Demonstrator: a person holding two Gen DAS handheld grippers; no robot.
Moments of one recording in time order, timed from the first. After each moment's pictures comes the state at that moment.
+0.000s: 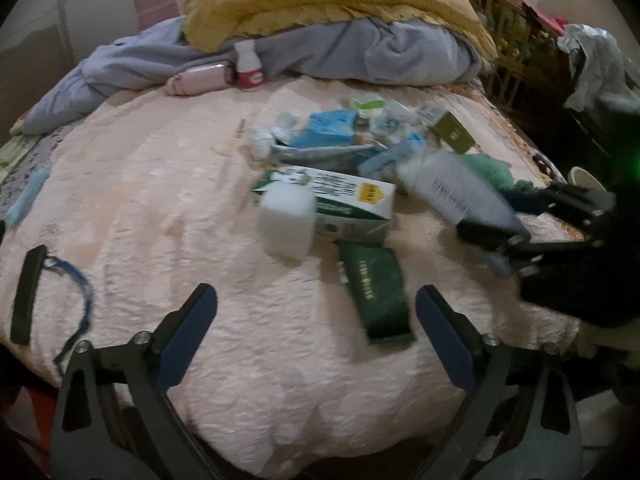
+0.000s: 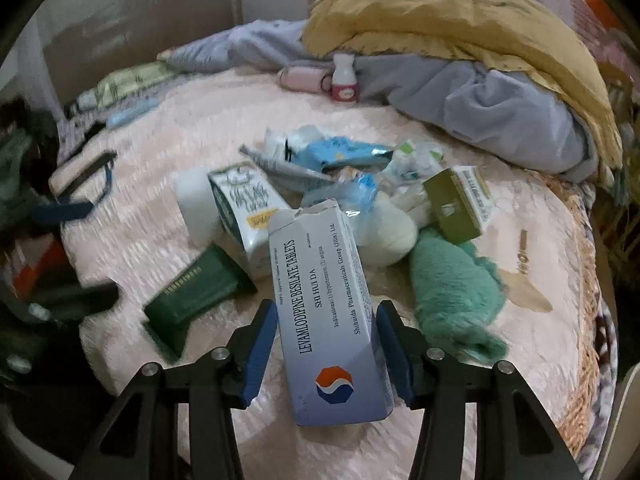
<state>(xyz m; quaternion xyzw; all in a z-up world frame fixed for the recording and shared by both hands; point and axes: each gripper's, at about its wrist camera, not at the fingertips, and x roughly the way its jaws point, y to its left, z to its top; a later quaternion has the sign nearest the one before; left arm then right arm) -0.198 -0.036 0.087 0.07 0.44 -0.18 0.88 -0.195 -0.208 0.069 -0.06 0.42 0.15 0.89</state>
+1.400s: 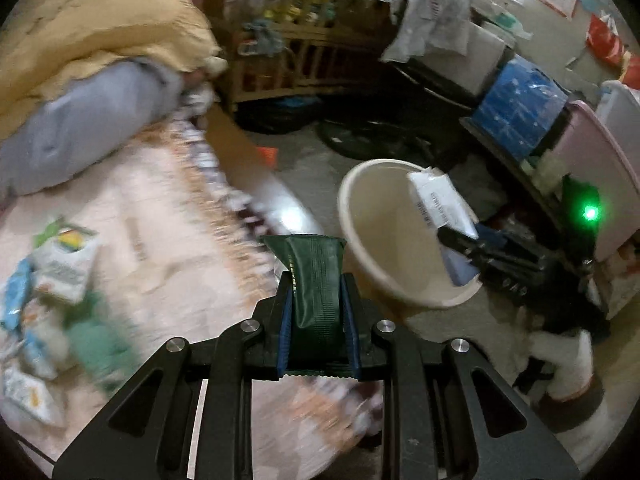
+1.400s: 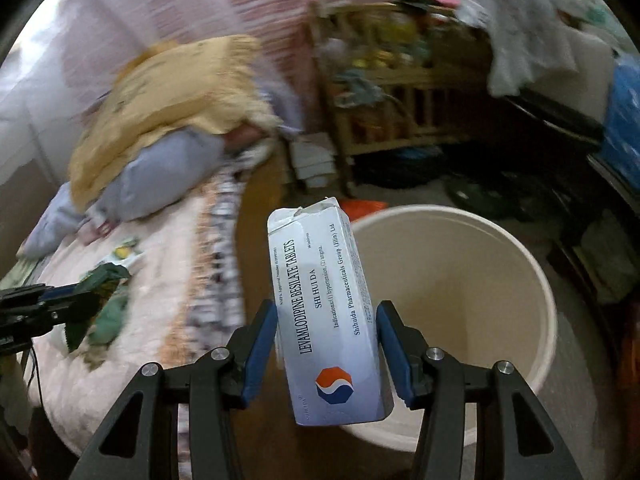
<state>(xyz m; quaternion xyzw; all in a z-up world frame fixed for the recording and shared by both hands) -0.219 -0.358 0.157 0.11 0.44 -0.47 0.76 -0.353 -0.560 0.121 0.17 0.36 -0.17 0.90</state>
